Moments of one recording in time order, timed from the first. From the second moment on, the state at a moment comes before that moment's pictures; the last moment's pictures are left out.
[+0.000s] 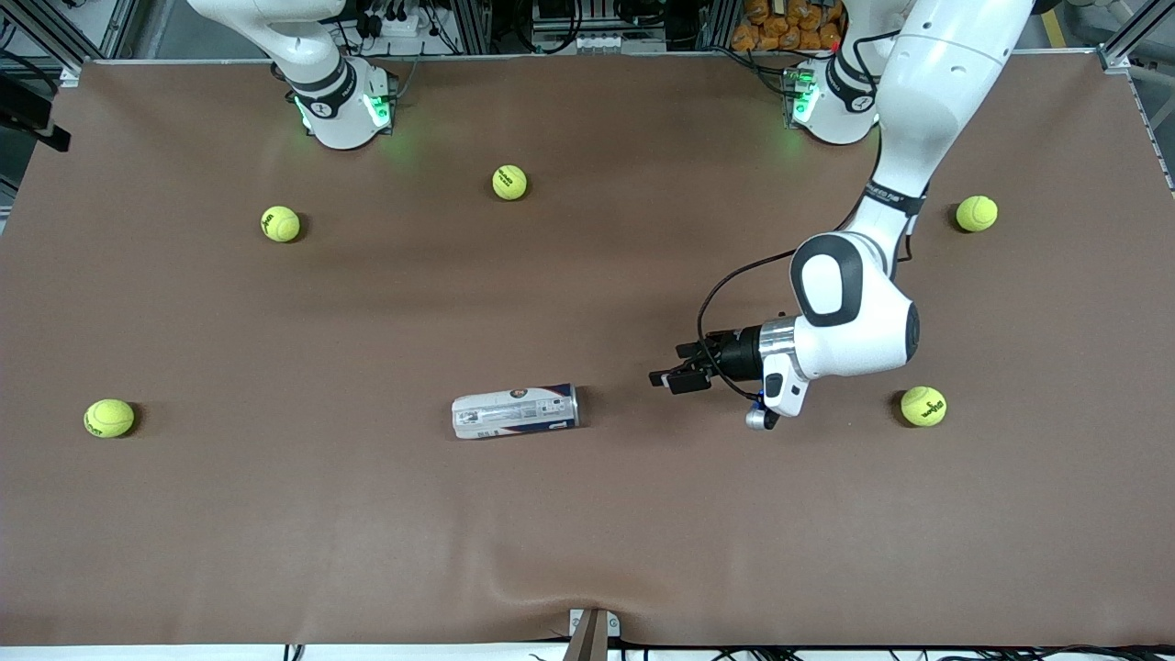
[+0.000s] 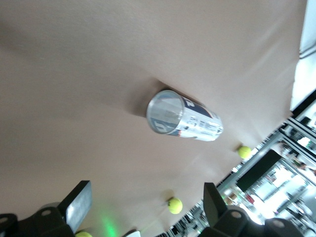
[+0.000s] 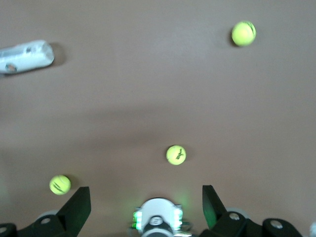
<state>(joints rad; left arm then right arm) -0.29 0.58 -0.13 -1.73 -1.16 2.24 -0.25 -0.02 -0.06 -0.06 -1.39 0.01 1.20 0.06</state>
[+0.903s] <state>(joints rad) -0.36 0.81 -0.13 -1.61 -1.65 2.24 0.24 -0.10 0.01 0.01 -1.42 0.03 1.38 -0.02</state>
